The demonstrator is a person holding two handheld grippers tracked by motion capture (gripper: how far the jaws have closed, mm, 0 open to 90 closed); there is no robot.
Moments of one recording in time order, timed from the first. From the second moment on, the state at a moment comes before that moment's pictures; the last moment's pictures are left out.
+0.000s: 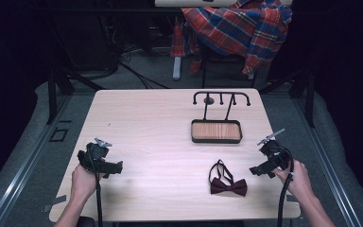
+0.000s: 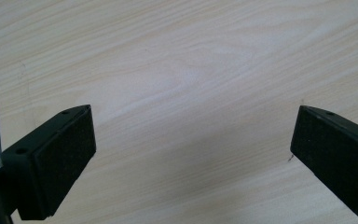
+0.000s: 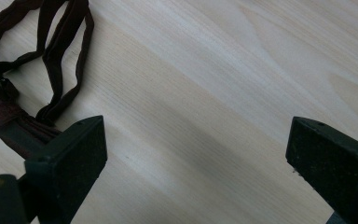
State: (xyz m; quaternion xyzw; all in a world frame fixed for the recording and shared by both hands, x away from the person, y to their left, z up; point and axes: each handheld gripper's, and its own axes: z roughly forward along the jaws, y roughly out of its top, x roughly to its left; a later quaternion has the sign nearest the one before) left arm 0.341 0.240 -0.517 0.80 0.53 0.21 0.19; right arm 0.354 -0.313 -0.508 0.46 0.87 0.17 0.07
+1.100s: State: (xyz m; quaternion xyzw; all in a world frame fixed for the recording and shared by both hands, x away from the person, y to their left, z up) left arm 0.336 0.247 -0.518 0.80 0.53 0.22 0.18; right arm 0.370 -0.240 -0.519 0.43 0.87 0.22 0.02
